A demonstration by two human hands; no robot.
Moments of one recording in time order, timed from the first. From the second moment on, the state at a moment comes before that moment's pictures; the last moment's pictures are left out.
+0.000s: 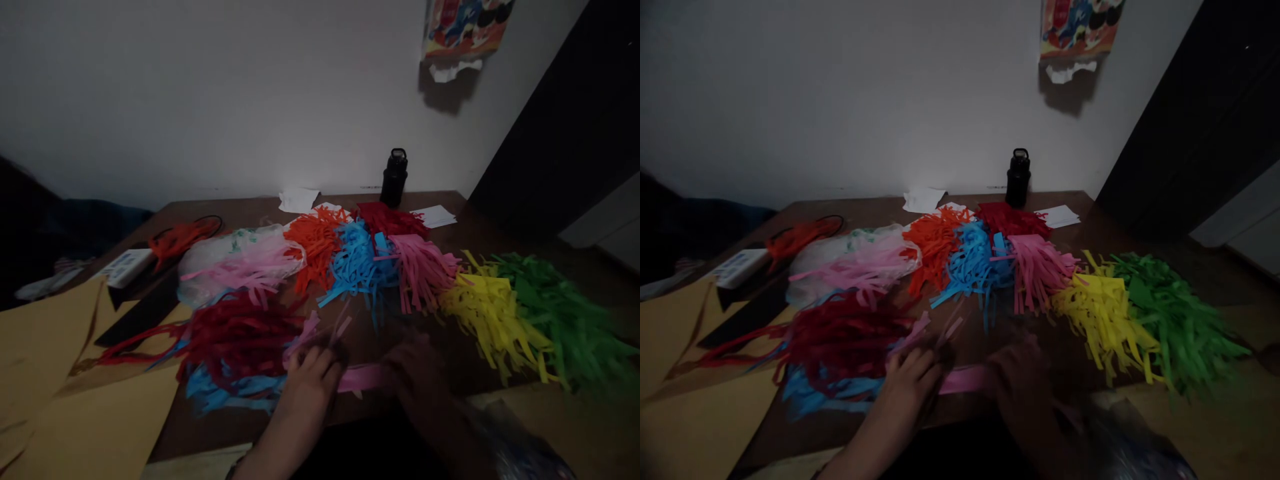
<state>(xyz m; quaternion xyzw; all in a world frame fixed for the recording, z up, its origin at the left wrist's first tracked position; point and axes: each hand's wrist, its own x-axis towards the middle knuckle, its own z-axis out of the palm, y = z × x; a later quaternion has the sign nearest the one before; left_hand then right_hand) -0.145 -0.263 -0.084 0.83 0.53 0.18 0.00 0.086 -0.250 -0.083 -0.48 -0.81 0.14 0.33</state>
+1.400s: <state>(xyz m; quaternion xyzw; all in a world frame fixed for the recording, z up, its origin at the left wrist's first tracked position) -0.146 -0.277 -0.062 0.86 0.43 0.26 0.06 0.087 -0.254 -0.074 -0.34 -0.90 0.02 0.26</state>
